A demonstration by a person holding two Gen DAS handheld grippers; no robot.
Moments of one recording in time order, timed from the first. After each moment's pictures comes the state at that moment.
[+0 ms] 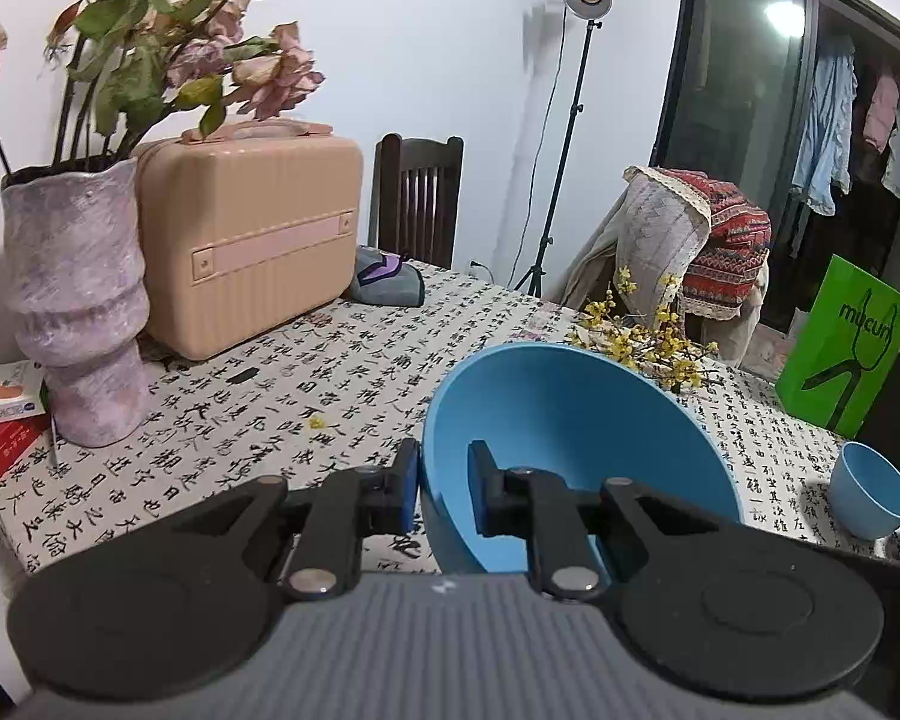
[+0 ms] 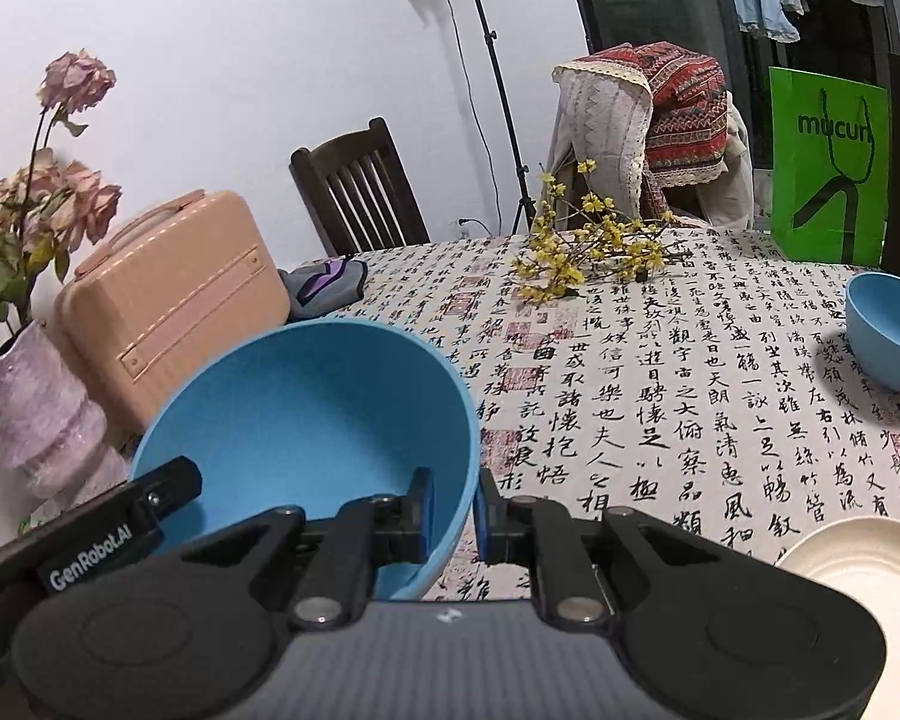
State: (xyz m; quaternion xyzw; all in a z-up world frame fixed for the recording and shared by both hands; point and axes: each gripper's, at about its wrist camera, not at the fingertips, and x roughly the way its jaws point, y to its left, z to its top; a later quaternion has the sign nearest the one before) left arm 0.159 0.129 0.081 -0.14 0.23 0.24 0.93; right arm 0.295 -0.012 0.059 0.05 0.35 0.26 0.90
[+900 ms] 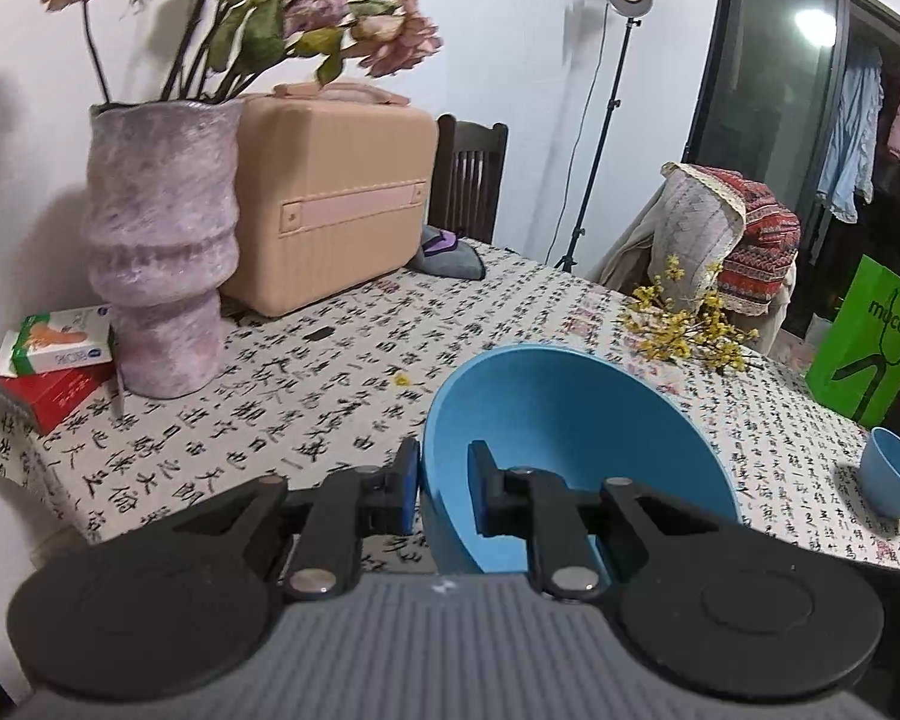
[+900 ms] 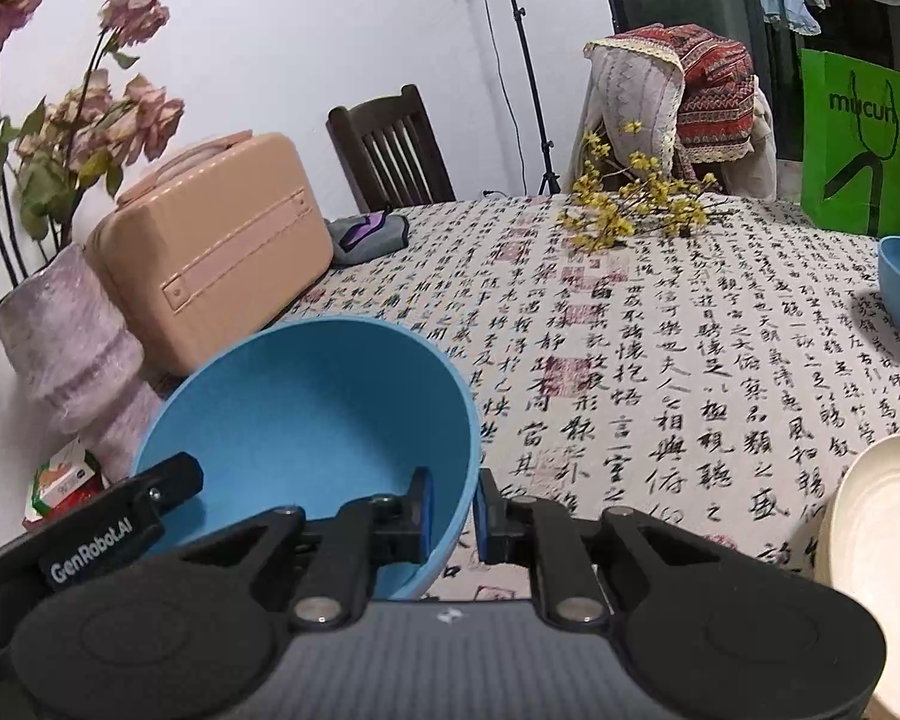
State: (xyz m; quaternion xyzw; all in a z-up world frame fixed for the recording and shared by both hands) left arm 0.101 0.173 0.054 -0.16 0.23 0.26 0.92; right arm 0.243 0.033 0.034 0.04 0.37 0.27 0.89
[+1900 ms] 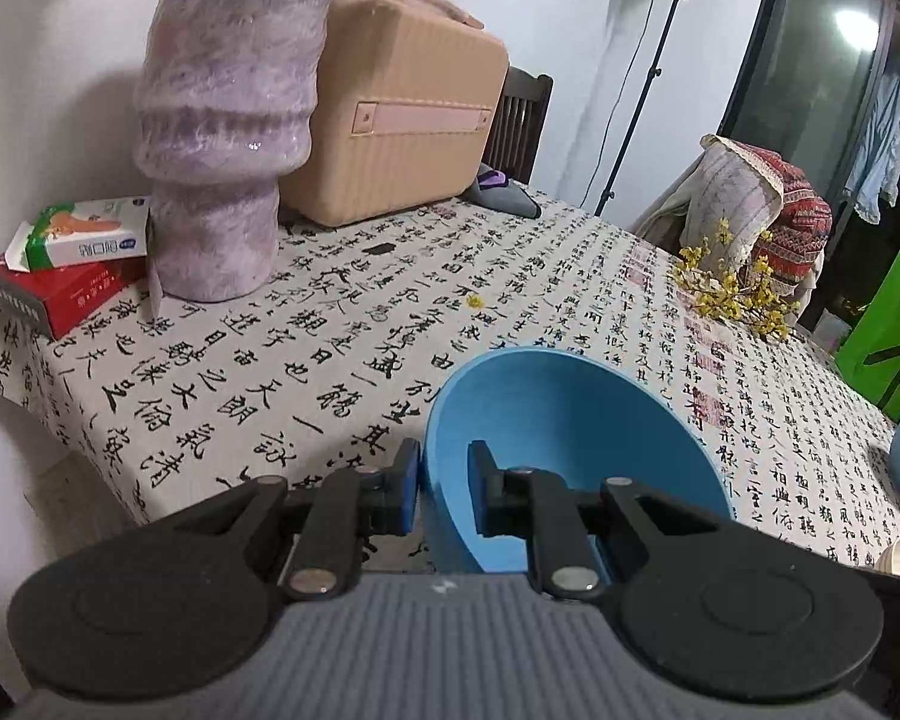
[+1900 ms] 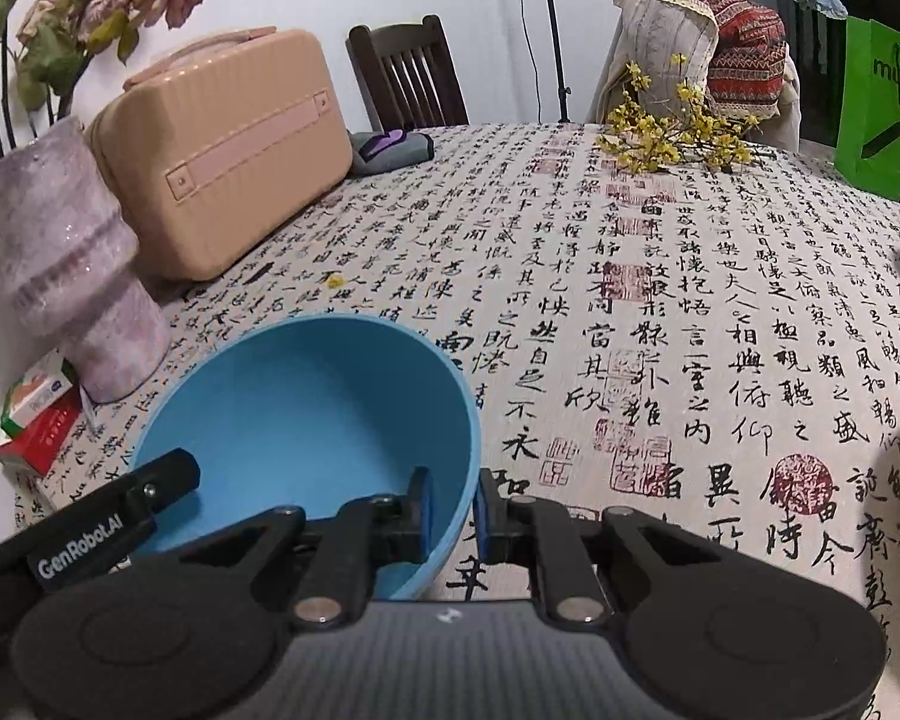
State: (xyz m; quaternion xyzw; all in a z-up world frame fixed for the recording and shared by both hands) left arm 0.079 0.221 -0.003 -0.21 0.27 0.26 0.90; right arm 0.224 0.088 -0.018 -0.01 0.41 0.26 0.87
